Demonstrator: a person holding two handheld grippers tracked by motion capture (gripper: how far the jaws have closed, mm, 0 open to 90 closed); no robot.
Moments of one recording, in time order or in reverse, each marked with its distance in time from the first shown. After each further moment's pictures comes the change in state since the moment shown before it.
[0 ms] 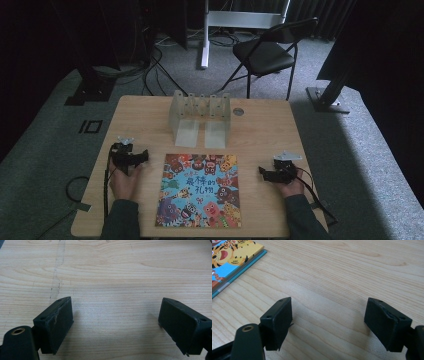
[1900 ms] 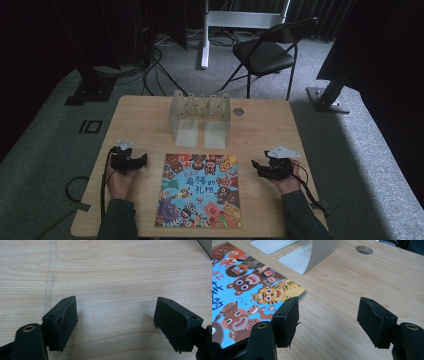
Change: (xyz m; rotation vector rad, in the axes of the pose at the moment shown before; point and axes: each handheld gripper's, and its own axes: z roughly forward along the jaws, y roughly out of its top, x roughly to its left) left arm 0.001 -0.011 -0.012 -0.012 -0.054 0.055; right arm 0.038 0.043 -0.036 -0.135 0.053 -0.127
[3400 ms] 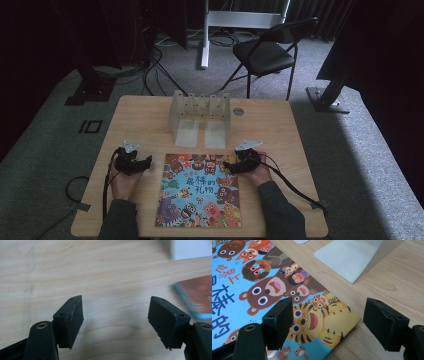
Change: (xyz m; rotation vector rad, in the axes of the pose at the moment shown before) left arm -0.027 0.003 -0.024 -0.039 -0.100 0.104; right arm 0.034 0.020 0.096 0.120 0.232 -0.047
